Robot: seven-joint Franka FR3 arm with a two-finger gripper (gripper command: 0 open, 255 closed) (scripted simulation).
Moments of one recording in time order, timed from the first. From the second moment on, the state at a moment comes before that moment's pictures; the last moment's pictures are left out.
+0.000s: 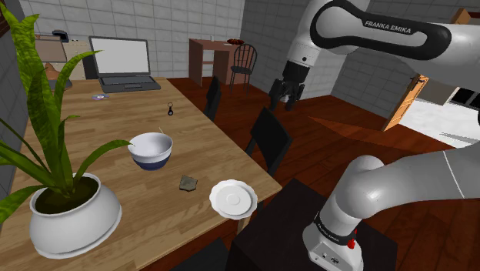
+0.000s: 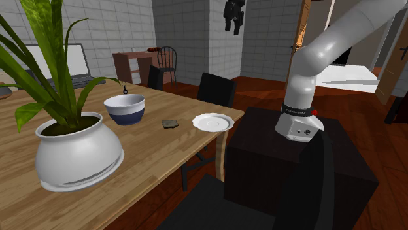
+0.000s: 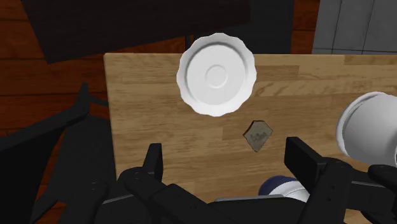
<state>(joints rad) 0.01 -0.76 -0.07 -2.34 0.11 1.62 0.13</state>
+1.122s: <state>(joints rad) 0.16 -0.34 -0.09 -2.41 0.12 2.07 -0.24</state>
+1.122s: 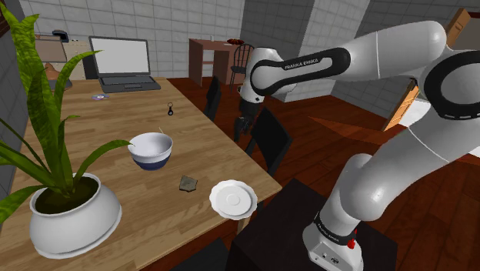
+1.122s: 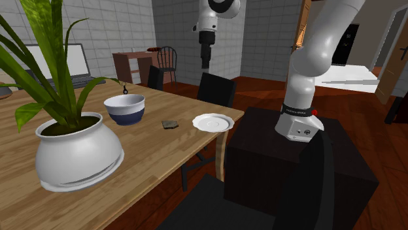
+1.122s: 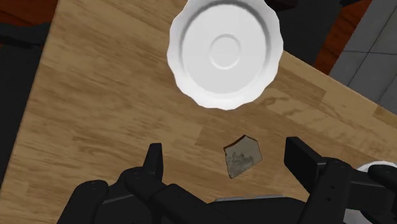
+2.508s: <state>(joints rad) 0.29 0.36 0.02 -2.14 0.15 2.47 -0.64</state>
